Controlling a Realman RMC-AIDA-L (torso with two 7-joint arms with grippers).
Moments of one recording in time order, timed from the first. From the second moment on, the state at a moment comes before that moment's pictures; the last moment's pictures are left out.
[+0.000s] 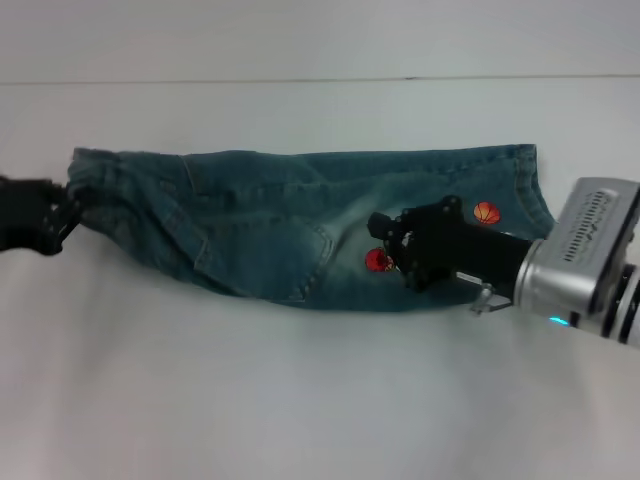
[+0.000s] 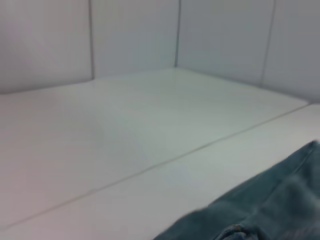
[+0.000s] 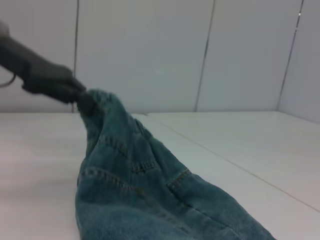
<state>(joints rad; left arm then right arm) -0.42 -2.15 0.40 0.95 2.13 1.45 -1.36 0.65 2.11 -0.84 -0.11 -1.53 -1.14 0.52</state>
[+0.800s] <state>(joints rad) -0.60 -2.16 0.67 1.17 2.04 1.46 -1.75 0.74 2.12 -0.66 0.15 -1.39 -1.02 0.13</state>
